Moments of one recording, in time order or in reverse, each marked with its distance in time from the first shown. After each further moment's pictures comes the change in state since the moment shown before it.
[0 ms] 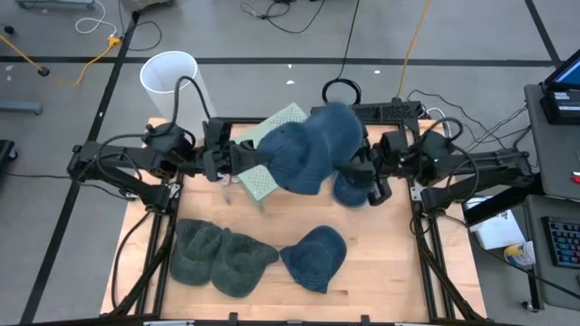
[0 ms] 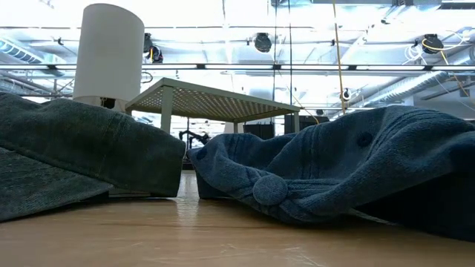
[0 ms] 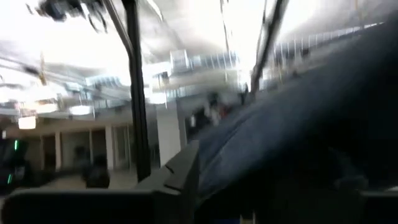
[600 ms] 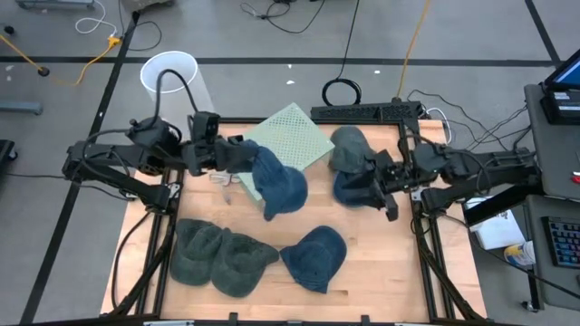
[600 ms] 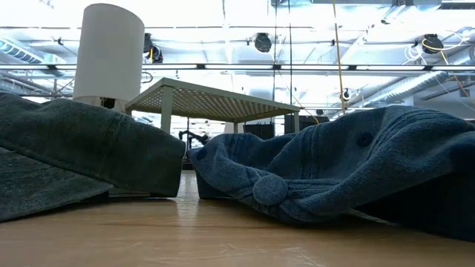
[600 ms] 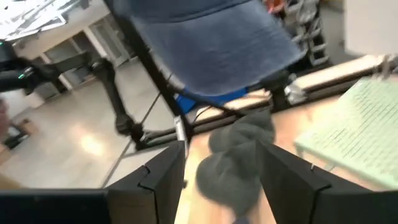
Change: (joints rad) left arm 0.016 -0.064 0.001 -0.054 0.015 -0.012; right arm 0.082 -0.169 0.000 -0.748 -0.007 0.257
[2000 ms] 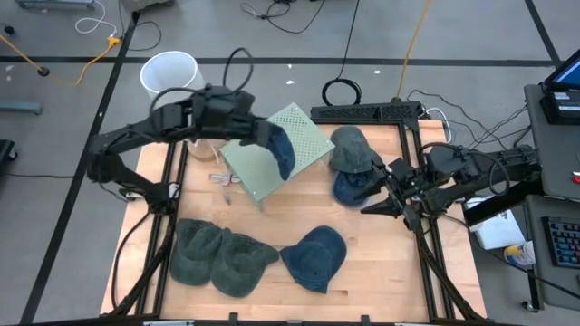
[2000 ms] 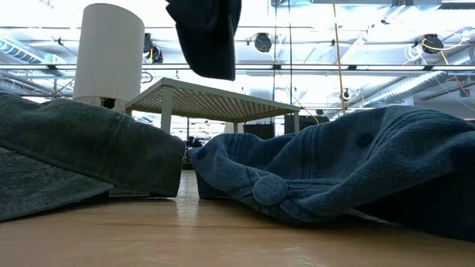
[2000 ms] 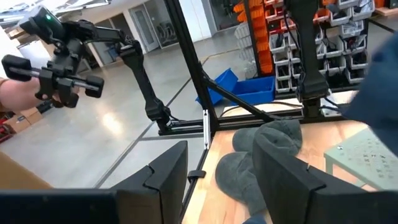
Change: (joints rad) left arm 0.292 0.280 0.423 -0.933 -0.052 0.099; right arm 0.076 -0.061 0.002 -0.013 -0.052 -0.130
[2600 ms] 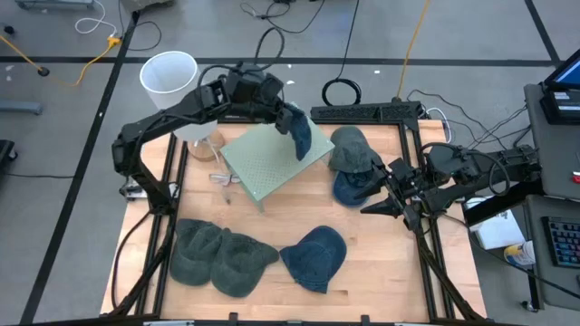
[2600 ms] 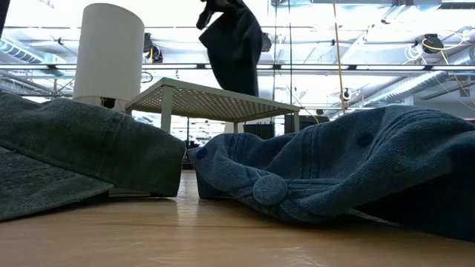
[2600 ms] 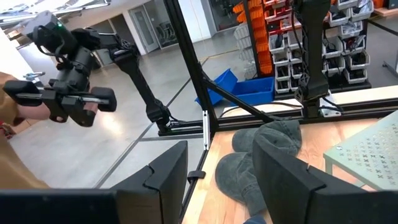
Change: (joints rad) left arm 0.188 0.219 0.120 0.094 0.223 0.373; right arm 0.000 0.000 0.000 0.000 0.003 0.002
